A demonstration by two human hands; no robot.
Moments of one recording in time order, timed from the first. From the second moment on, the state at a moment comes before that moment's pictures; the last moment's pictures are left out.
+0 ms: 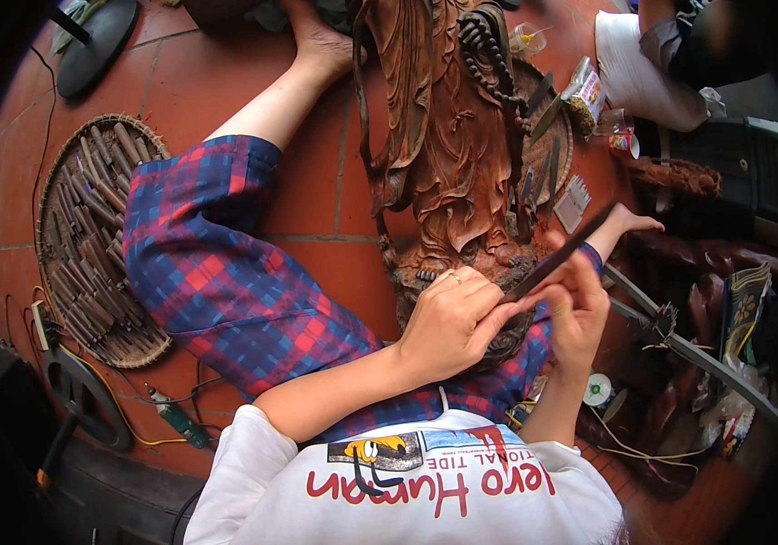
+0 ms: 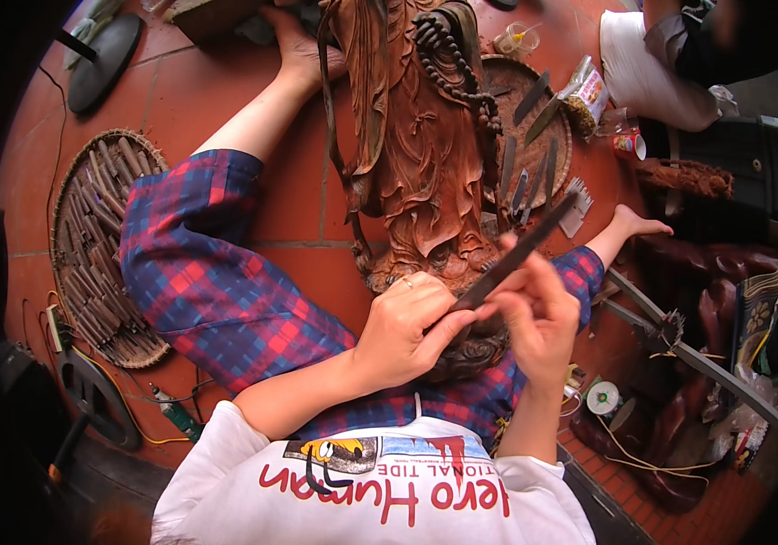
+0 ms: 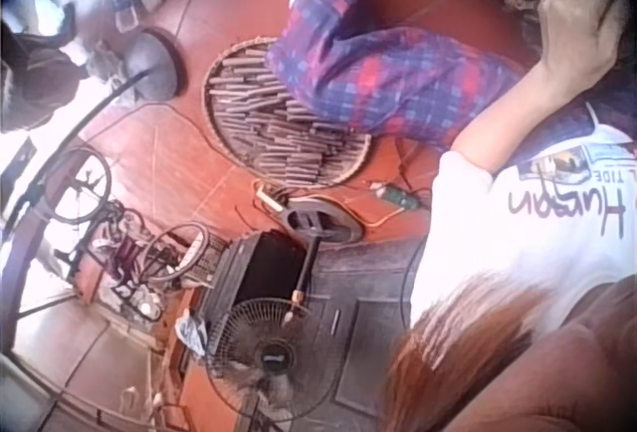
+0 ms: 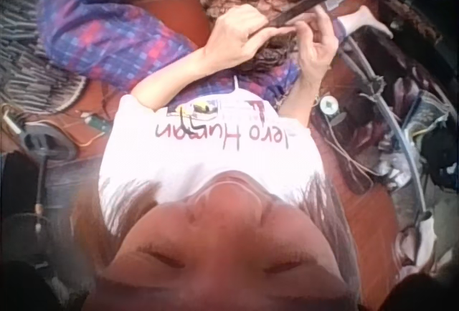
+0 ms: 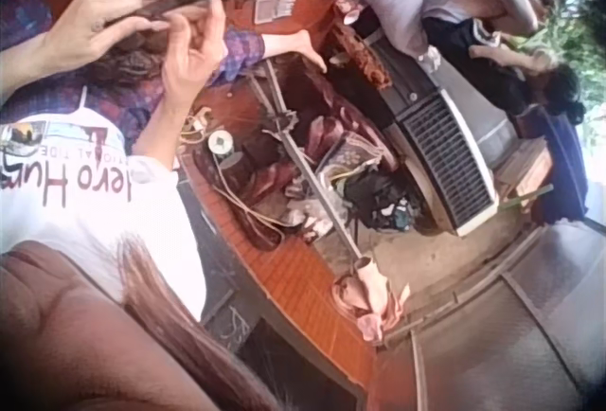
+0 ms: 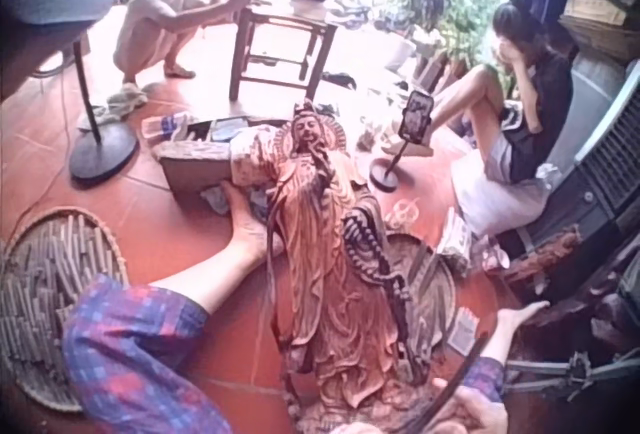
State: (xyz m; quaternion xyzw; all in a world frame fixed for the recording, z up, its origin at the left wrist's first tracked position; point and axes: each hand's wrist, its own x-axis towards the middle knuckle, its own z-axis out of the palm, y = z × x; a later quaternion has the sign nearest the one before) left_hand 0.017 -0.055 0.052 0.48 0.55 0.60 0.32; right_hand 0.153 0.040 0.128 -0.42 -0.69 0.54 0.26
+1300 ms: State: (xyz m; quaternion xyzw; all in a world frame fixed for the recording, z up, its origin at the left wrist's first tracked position) left_hand 0.040 -0.036 0.038 0.53 0.47 0.63 0.31; right_hand 0.136 0.067 0.042 -0.51 -0.67 0.50 0.21
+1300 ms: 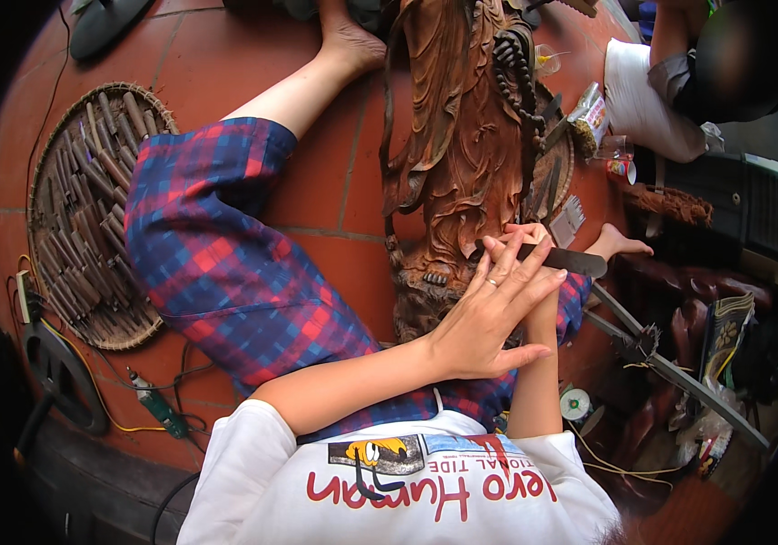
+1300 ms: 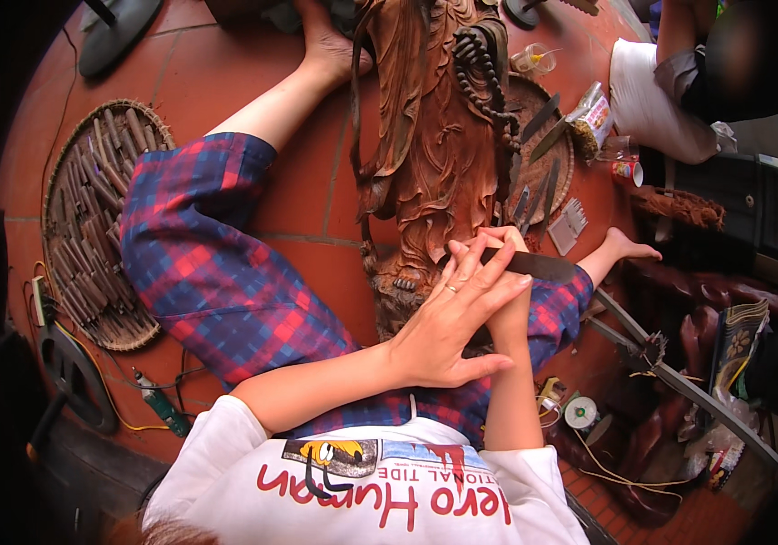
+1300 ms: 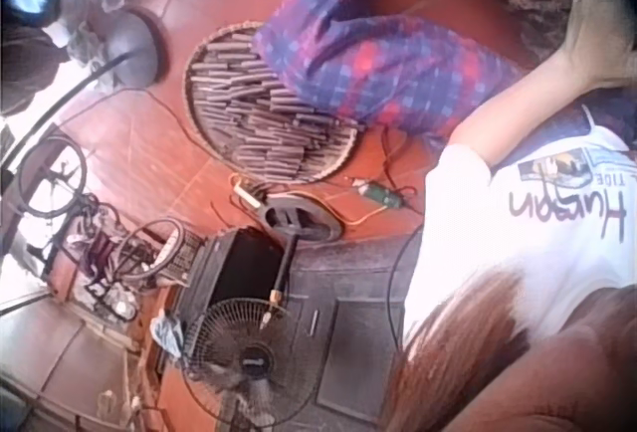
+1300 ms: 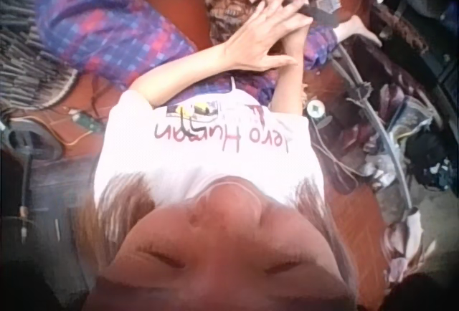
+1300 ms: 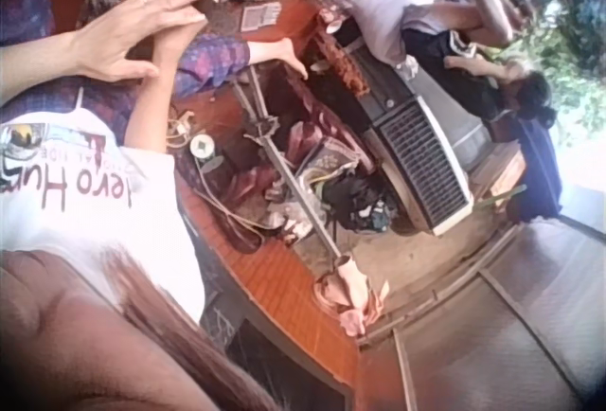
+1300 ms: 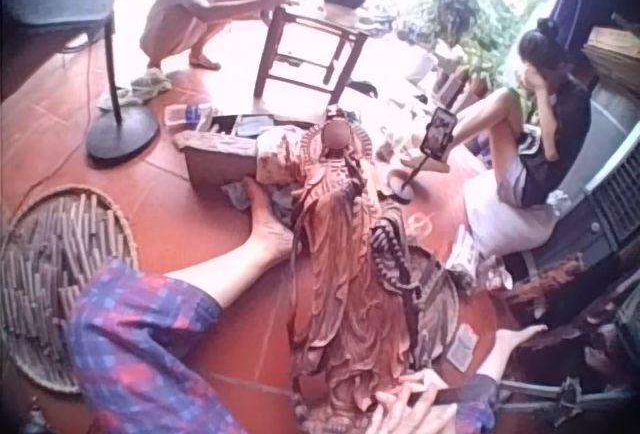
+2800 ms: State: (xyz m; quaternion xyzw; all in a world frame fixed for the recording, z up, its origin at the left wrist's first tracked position) left_hand 0.034 -0.033 0.034 0.52 0.46 0.65 0.31; right_hand 0.138 0.078 0.044 -0.45 -0.81 0.36 0.13
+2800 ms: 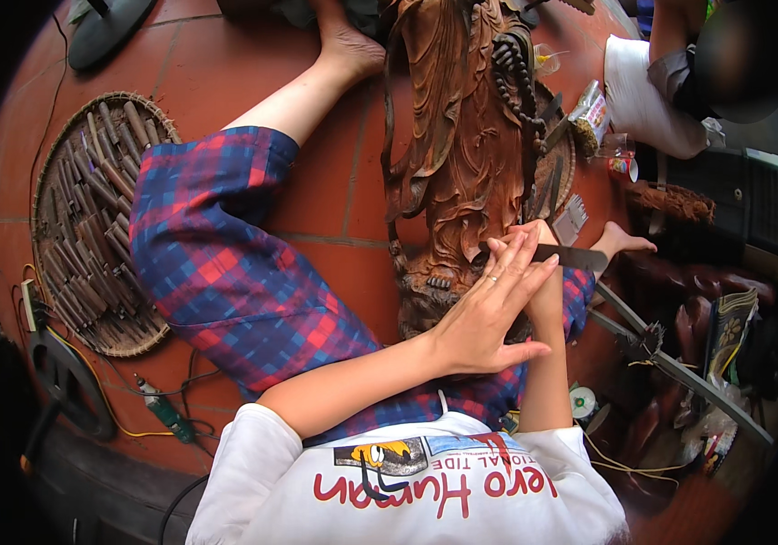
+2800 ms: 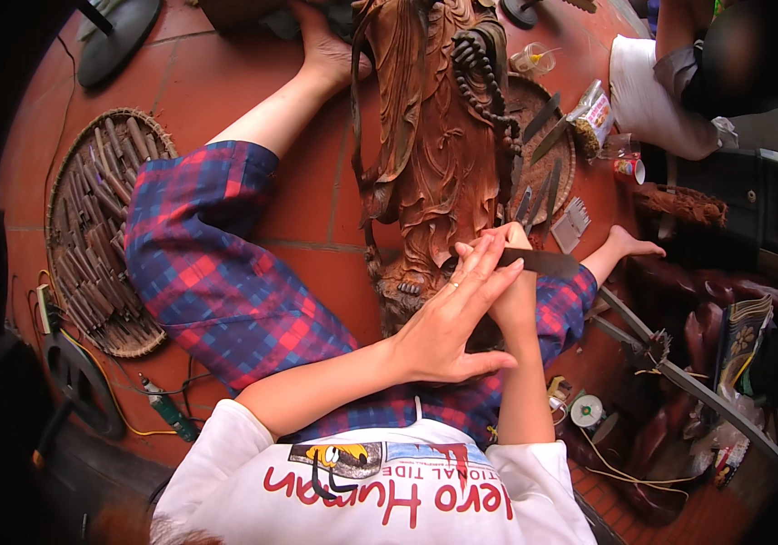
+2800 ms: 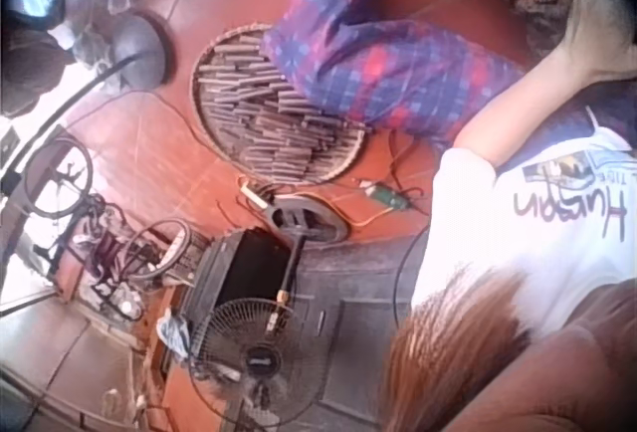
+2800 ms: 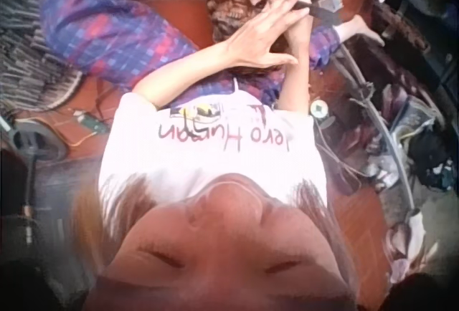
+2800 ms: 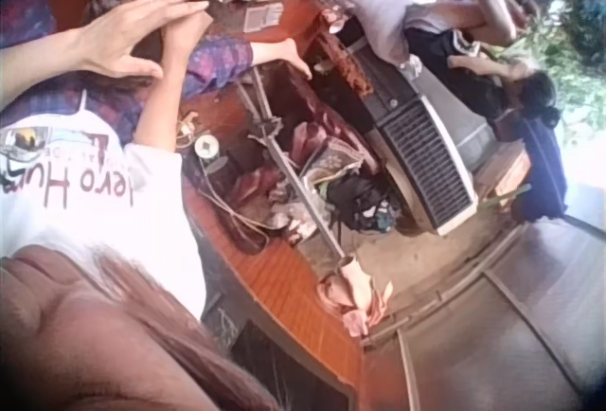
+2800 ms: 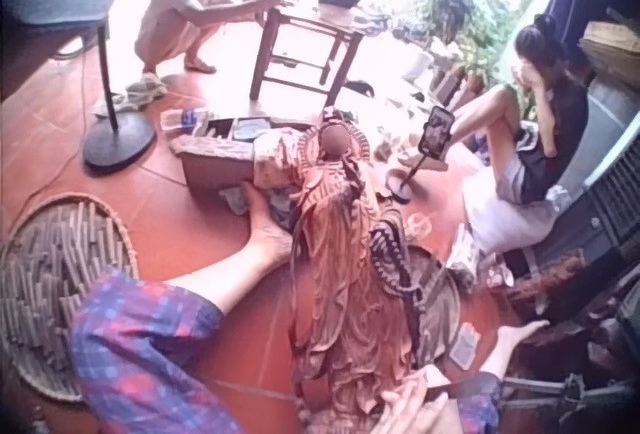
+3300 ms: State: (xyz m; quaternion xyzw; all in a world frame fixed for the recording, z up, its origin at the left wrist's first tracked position) left_hand 0.031 -0.029 0.042 0.54 0.45 0.64 0.32; right_hand 0.131 0.079 0.043 -0.47 -0.77 0.39 0.18
